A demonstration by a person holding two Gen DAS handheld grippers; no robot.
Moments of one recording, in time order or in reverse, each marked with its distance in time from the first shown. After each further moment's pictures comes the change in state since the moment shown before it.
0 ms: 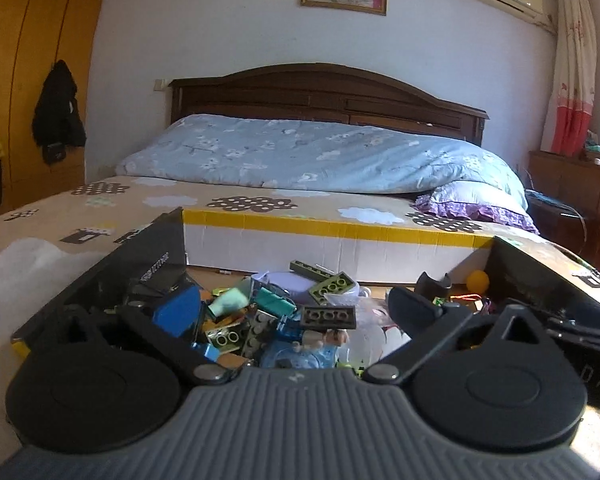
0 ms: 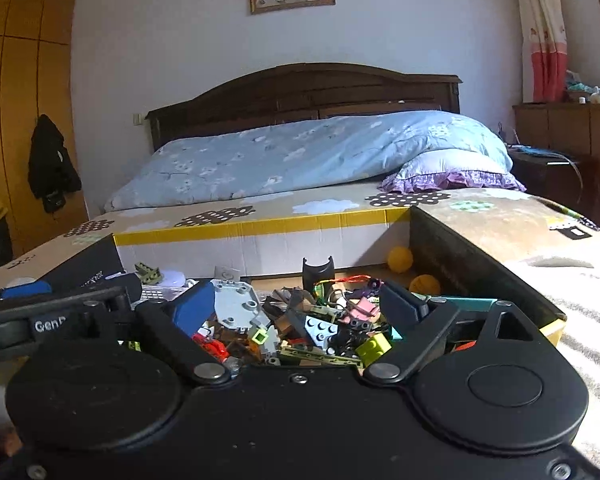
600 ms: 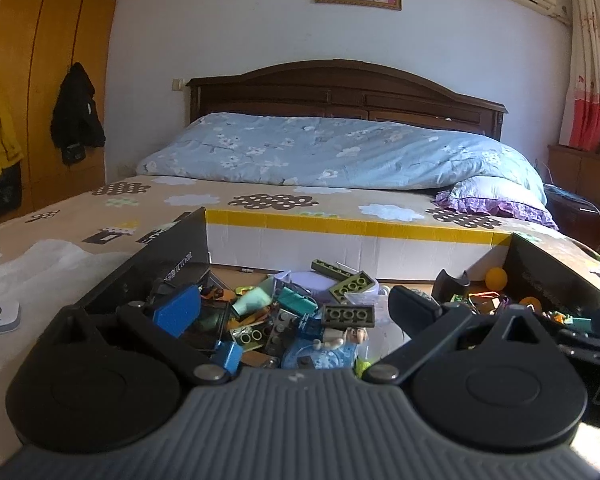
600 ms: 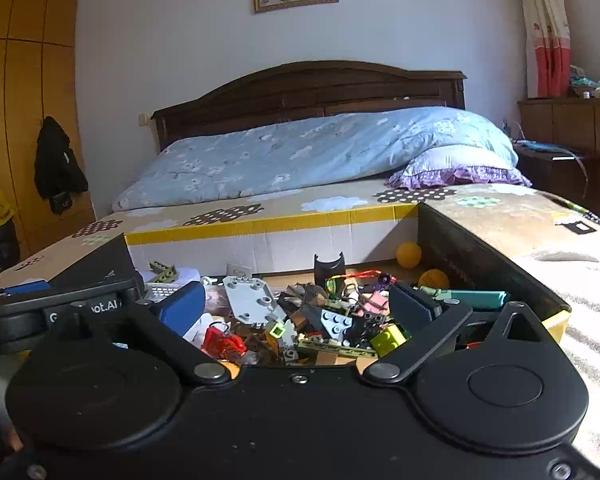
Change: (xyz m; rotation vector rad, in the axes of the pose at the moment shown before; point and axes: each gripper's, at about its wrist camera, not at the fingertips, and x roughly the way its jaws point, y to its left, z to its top) left arm -0.006 -0.001 0.004 0.003 0.016 0.066; right arm -0.012 0.005 0.001 0.012 0.012 0.026
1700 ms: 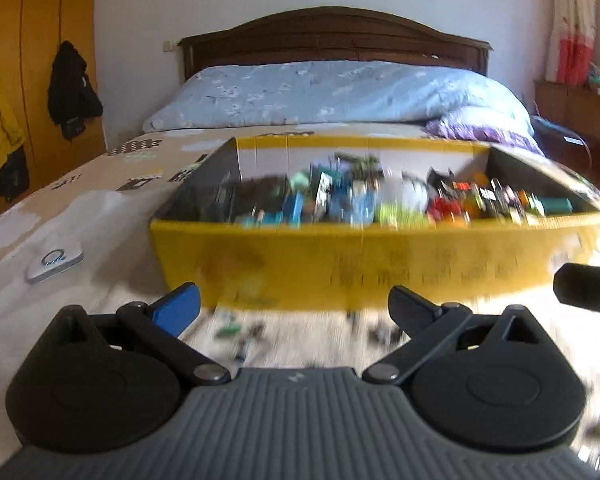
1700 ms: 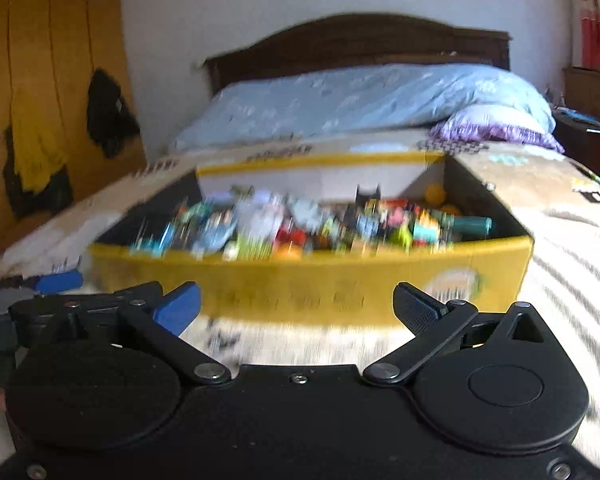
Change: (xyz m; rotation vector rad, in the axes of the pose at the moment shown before) left arm -0.111 0.041 -0.050 0.114 0.173 -0.017; right arm -0.116 0.004 -0.013 -0.064 0.200 0.150
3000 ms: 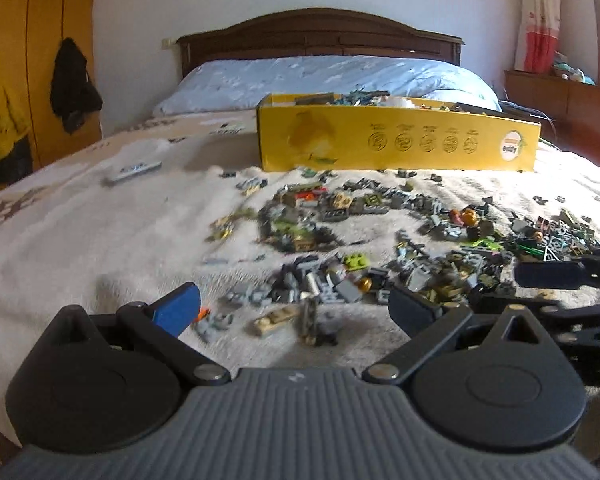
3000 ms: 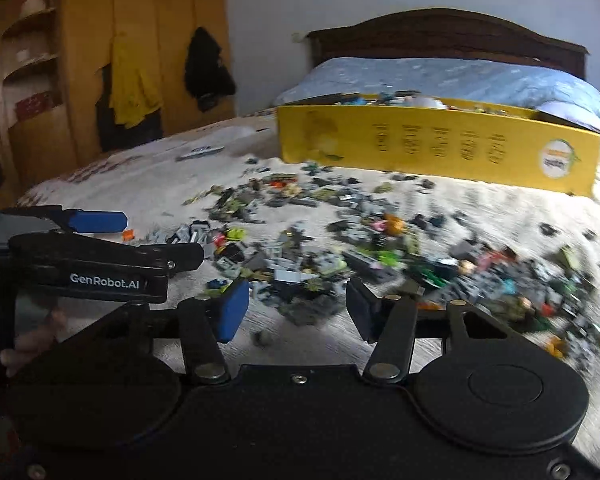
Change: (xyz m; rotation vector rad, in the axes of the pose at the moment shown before) left arm -0.140 0.098 -0.149 0.009 -0.006 -0.064; right arm -0.103 0.143 -0.184 -0.176 0.023 0.201
